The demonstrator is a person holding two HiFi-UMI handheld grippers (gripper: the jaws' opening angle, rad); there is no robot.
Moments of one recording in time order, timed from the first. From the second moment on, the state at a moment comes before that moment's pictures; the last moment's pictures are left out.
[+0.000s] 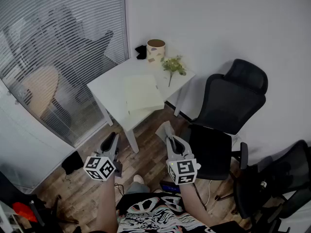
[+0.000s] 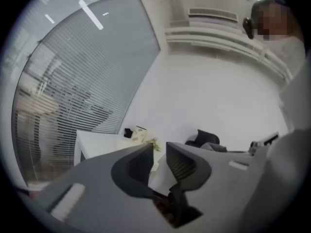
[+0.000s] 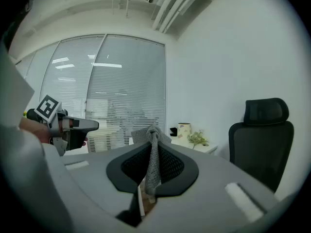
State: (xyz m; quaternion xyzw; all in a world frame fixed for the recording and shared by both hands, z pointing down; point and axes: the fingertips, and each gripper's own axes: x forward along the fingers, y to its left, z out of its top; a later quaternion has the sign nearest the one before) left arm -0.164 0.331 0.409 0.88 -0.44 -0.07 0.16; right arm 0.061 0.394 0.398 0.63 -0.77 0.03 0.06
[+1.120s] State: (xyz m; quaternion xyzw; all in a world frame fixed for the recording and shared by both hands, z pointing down) left arm -0.136 0.270 0.440 0.88 -0.44 -0.03 0.18; right arm 0.090 0.337 0.432 0.63 -0.77 0.06 0.06
